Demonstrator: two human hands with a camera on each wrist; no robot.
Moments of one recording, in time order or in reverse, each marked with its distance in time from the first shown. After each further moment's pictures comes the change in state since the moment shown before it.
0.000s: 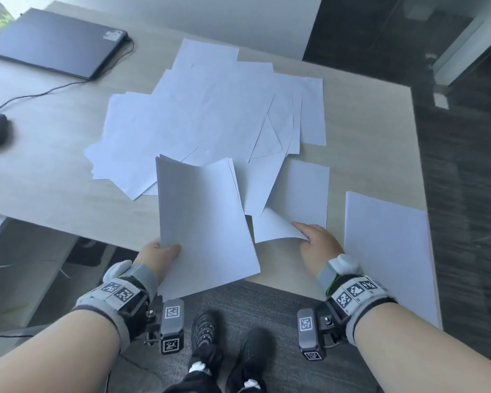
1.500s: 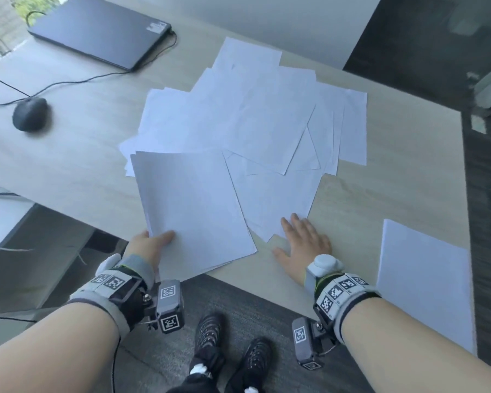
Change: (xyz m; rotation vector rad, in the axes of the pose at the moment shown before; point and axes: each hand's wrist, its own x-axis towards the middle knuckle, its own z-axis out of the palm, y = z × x) left_hand 0.122 0.039 -0.107 -0.415 0.163 -0.077; right_hand 0.123 -0.142 0.070 -0.530 -0.178 -0.103
